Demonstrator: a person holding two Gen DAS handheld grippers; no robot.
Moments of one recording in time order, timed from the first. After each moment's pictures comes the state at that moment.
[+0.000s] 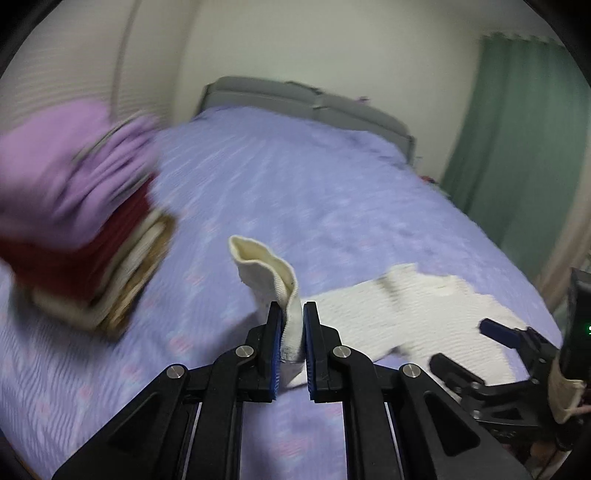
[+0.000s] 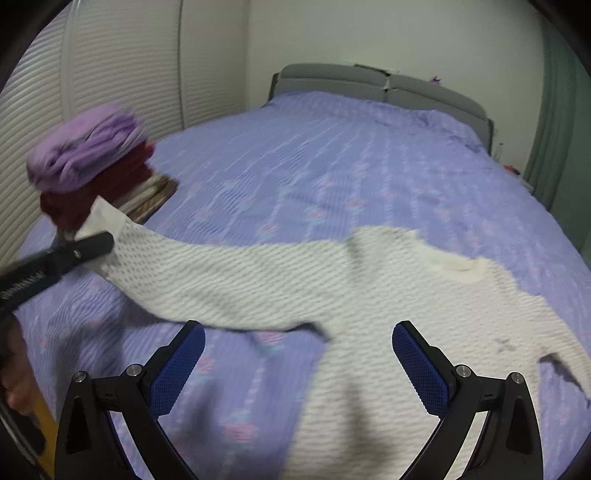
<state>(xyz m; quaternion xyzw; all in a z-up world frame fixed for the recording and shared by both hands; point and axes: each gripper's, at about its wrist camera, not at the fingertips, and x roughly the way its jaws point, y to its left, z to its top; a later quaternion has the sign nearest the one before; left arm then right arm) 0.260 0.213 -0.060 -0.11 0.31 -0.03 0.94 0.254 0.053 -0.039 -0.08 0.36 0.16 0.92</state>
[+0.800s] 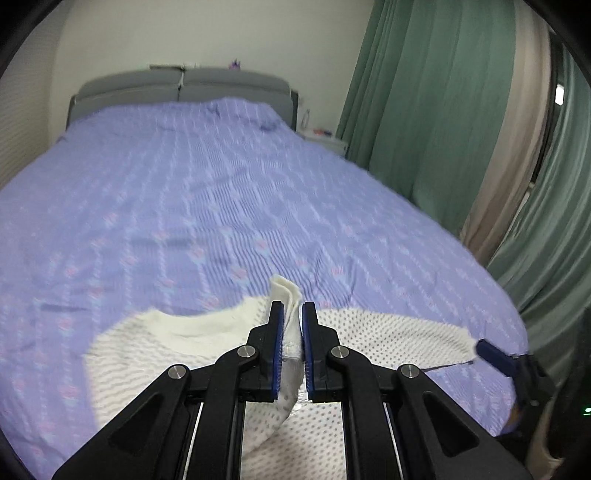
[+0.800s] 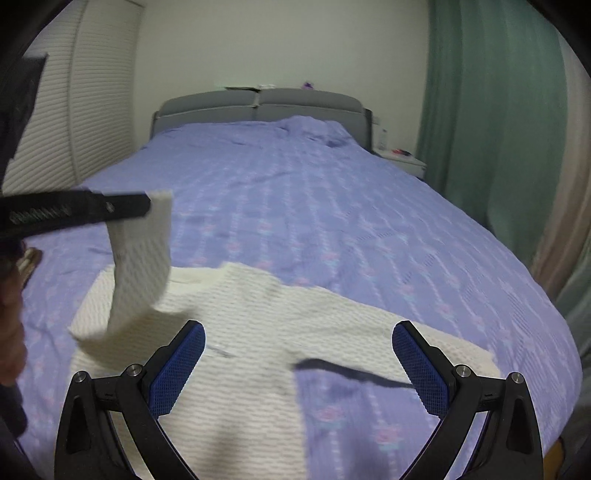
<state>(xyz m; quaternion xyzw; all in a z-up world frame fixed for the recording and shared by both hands) 0.395 -0.094 -0.031 -0.04 0.35 -0.21 0.91 0.269 -0.207 -0.013 -0.03 0.33 -0.03 0.94</state>
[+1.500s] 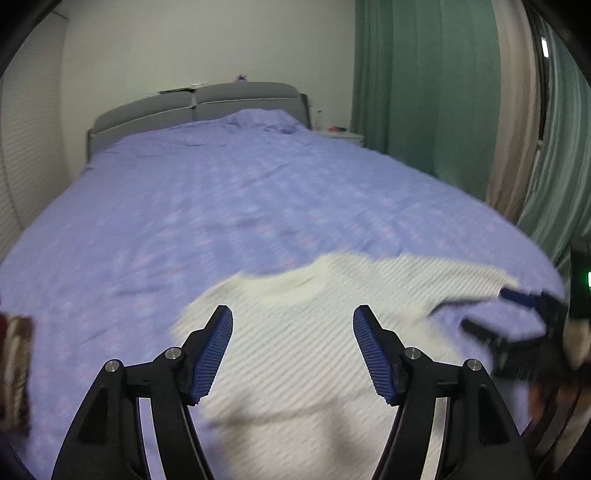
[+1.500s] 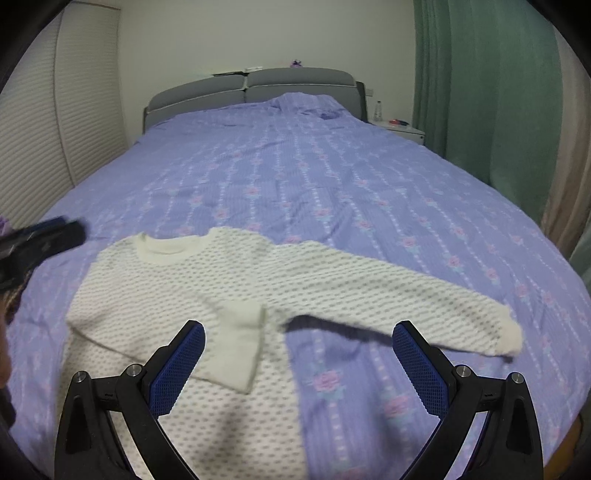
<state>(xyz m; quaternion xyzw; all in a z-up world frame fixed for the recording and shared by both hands) 0.317 0.001 -0.055 0.05 0.32 -0.16 0.93 0.257 -0.209 -0.048 0.02 0.36 -0.01 0.93</state>
